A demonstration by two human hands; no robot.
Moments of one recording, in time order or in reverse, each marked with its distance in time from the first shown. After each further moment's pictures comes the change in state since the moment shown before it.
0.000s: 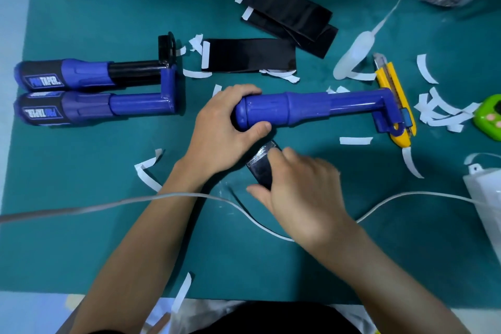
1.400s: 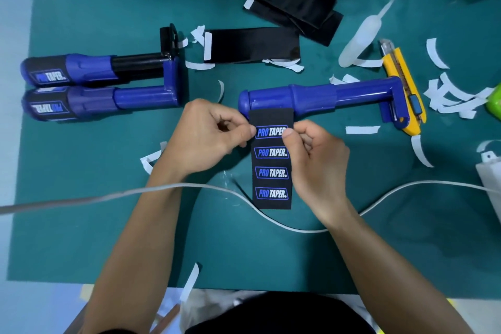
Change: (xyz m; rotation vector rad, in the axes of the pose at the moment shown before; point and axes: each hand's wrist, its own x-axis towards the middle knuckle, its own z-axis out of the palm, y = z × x) left_hand -0.017 0.010 -0.039 -0.181 -0.233 -0.212; right_hand 0.020 0.024 0.050 0.986 0.355 0.250
